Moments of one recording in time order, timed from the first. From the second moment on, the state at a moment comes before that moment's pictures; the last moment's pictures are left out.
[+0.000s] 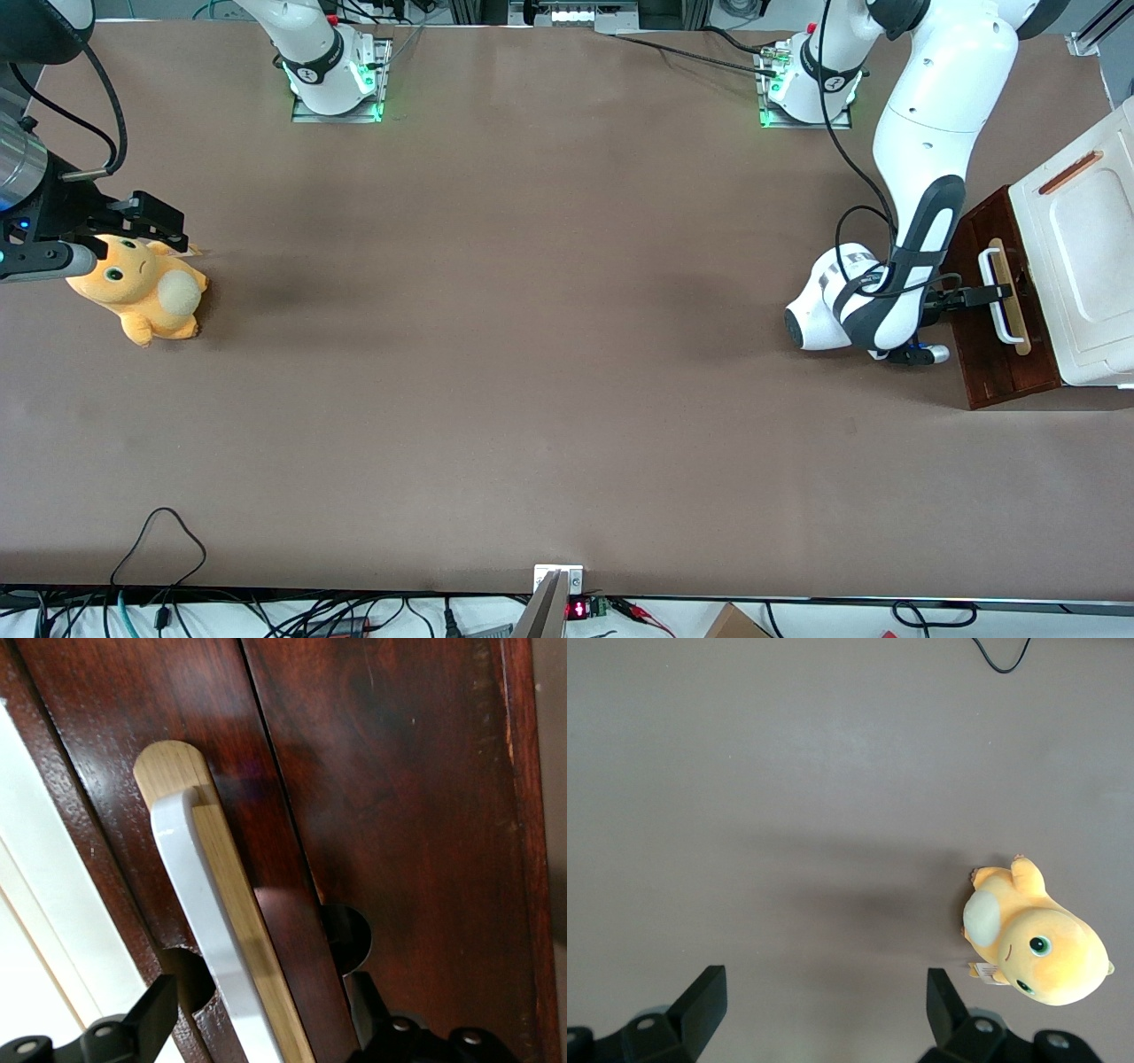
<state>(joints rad) -0.14 0.73 -0.02 -1.88 1.24 1.40 -0.80</state>
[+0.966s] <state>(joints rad) -0.13 0.73 -0.02 -1.88 1.24 1.39 -0.80</state>
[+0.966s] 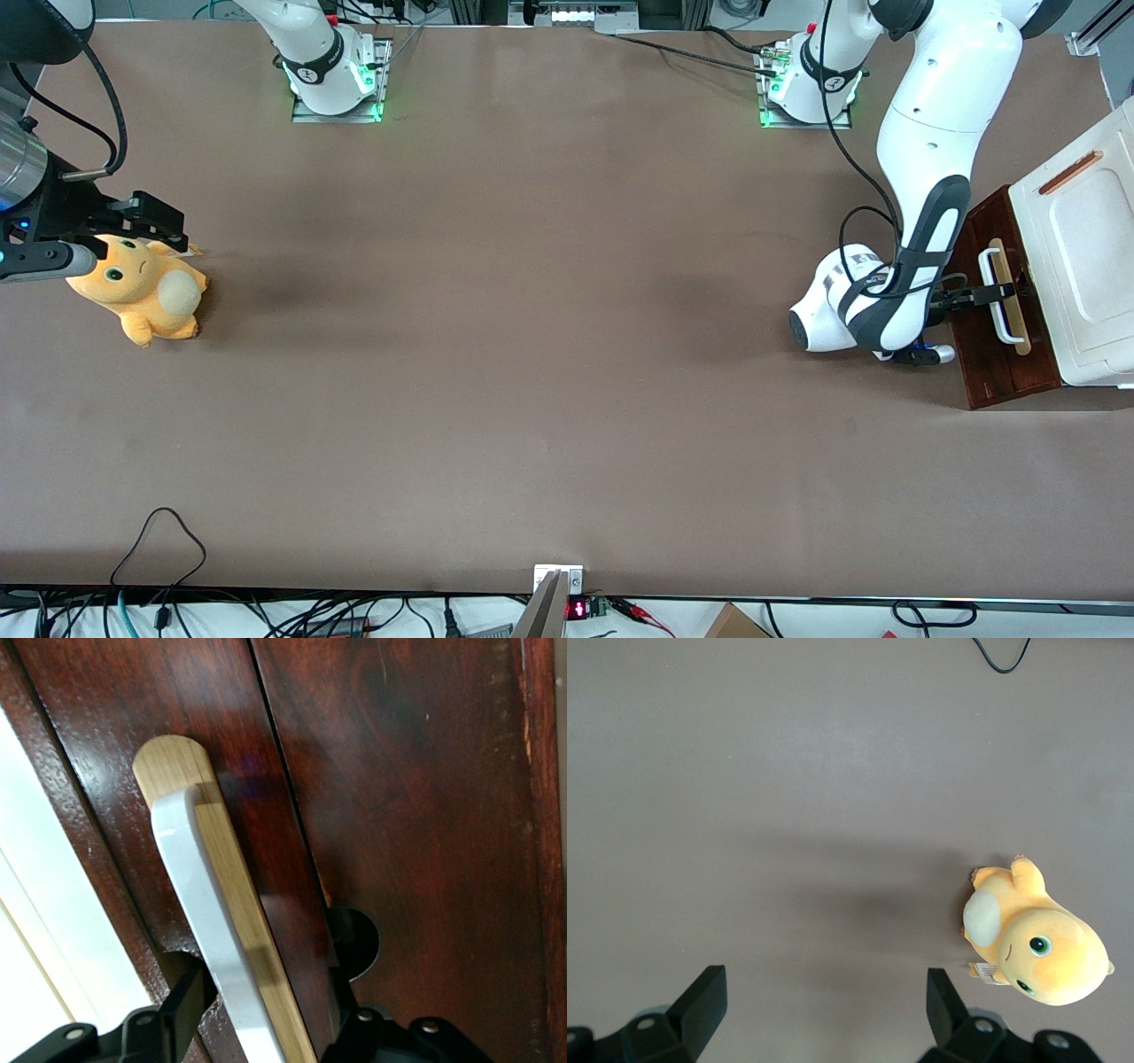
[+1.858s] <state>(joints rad) -0.11 0.73 -0.02 -1.88 1.24 1.39 -0.80</state>
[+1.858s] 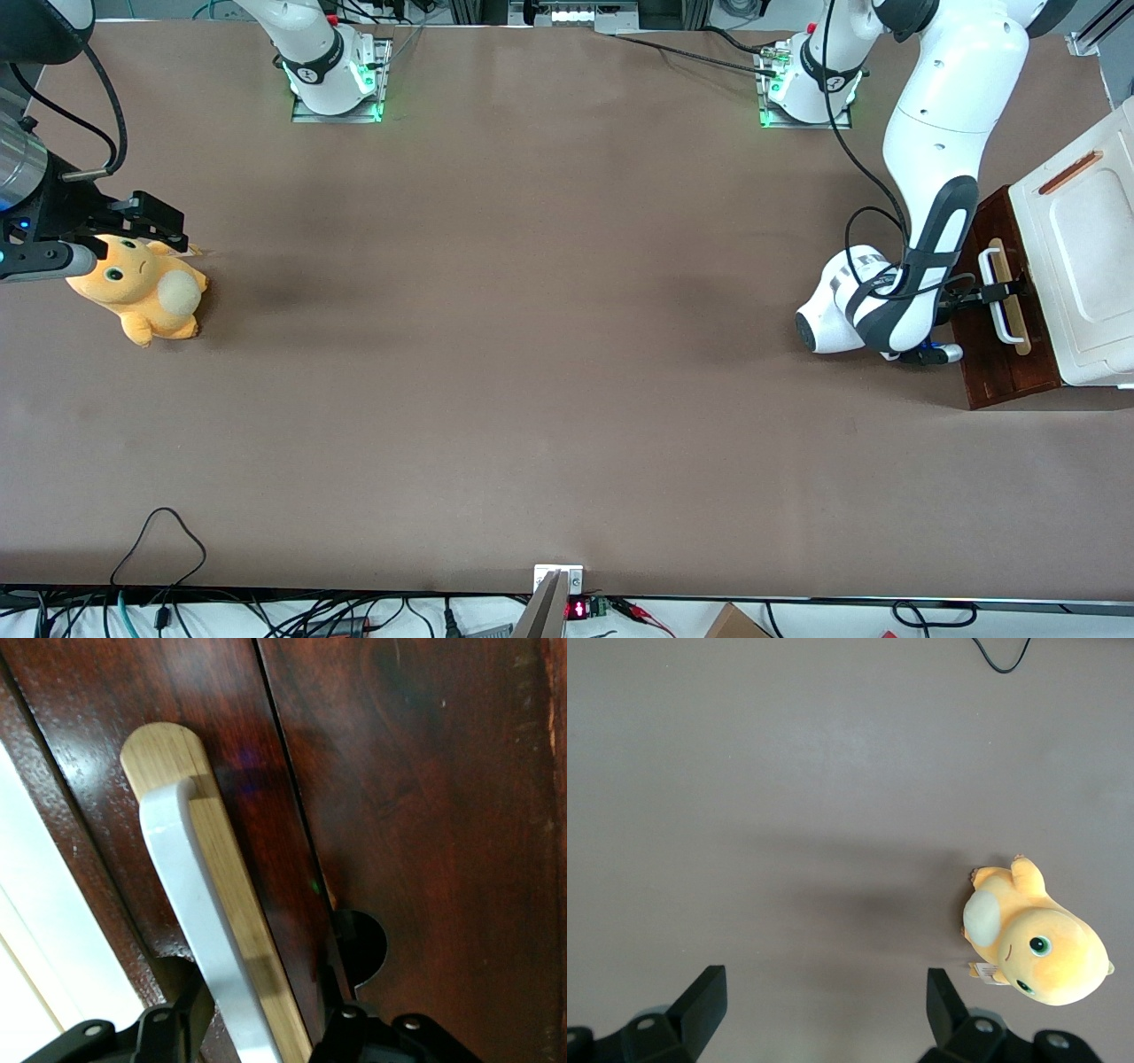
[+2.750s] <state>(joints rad) -0.11 0.73 -0.02 -1.87 1.24 1.39 -0.81</state>
